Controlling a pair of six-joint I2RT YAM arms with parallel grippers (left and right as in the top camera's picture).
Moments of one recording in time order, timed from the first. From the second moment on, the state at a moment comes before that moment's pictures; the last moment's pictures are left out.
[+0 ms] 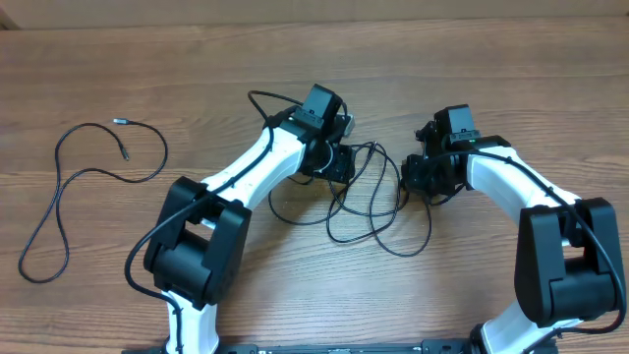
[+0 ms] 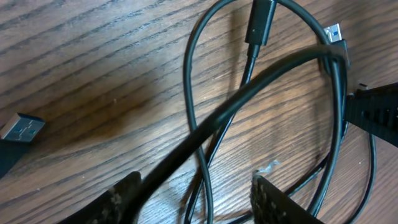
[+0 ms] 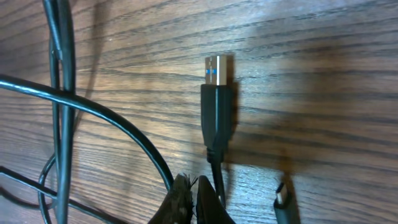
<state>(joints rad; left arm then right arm) -0.52 2.02 1.44 -0.65 0.30 -0.24 0.14 1.80 1.04 -0.59 -0.34 0.26</state>
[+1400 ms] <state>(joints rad) -0.49 1.60 1.73 -0.76 0.14 -0.21 0.14 1.80 1.04 -0.59 -0.40 0.26</state>
